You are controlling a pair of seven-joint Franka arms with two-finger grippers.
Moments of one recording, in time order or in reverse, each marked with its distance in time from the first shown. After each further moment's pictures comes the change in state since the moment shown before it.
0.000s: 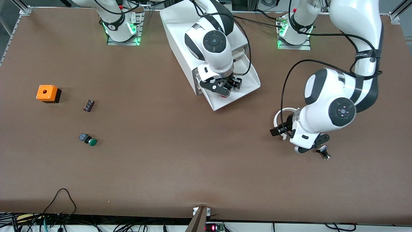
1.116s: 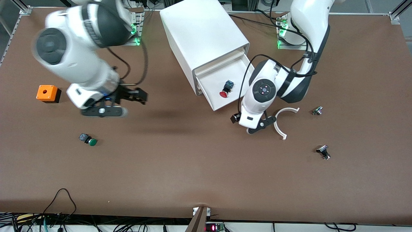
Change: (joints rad) left arm -0.214 0.006 -0.060 -0.214 0.079 0.255 -0.293; right arm -0.171 -0.309 -0.481 -0.098 0.007 -0.446 -1.014
